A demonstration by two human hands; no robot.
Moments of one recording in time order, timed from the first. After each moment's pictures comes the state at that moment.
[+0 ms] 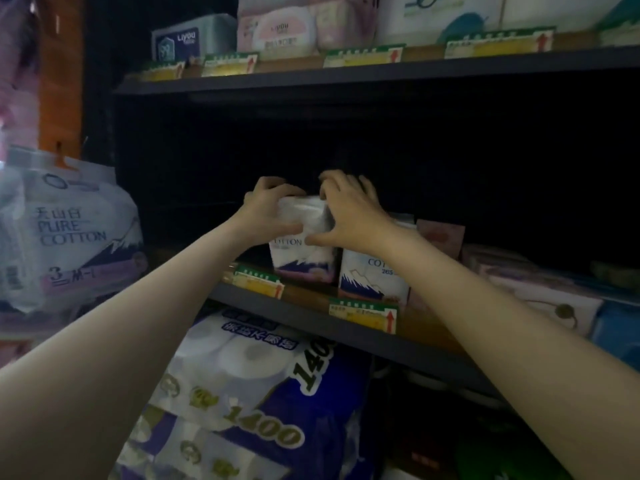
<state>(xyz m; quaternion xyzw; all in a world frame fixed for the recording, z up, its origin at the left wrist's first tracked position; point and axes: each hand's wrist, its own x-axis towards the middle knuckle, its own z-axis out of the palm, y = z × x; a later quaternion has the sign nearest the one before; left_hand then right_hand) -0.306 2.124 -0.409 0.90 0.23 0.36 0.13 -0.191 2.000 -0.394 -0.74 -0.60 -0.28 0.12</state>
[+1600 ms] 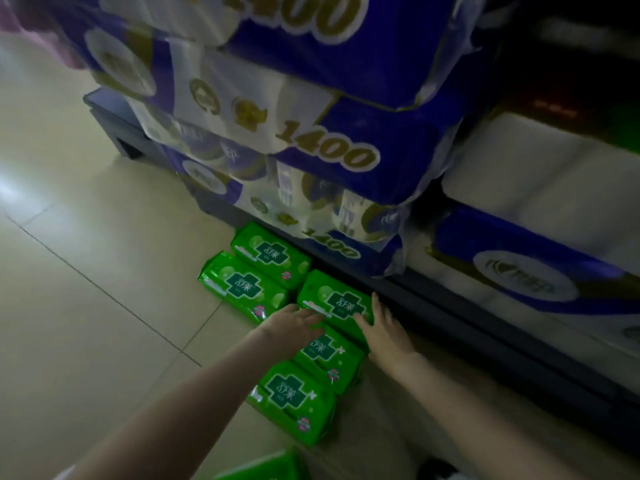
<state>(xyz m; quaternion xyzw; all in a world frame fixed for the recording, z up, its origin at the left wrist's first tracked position) -0.417 1.969 -0.953 0.94 0.03 -0.34 -0.02 -0.273 1.843 -0.979 -0.78 -0.55 0.24 -0.19</state>
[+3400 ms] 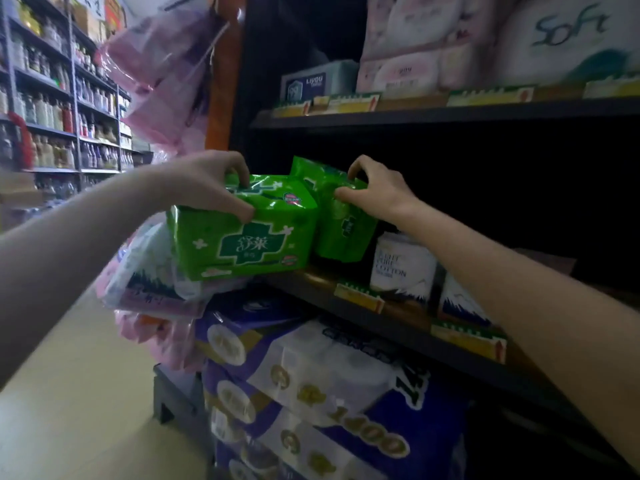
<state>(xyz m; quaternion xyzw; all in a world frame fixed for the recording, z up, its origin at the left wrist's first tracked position) -0.535 2.143 -0.346 0.87 0.38 0.28 0.09 -0.298 2.063 -0.345 -0.71 -0.60 -0.12 0.34</state>
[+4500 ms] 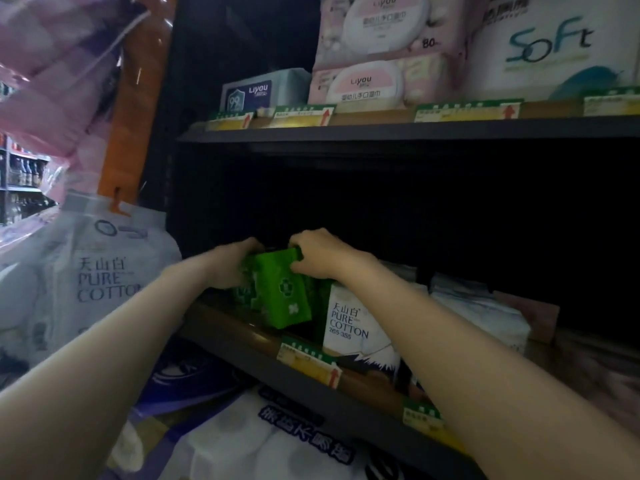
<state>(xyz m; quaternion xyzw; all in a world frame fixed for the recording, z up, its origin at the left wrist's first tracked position) -0.362 2.266 -0.406 0.93 0.29 0.21 0.07 -0.231 2.149 -0.367 -0.74 -0.66 -0.12 0.10</state>
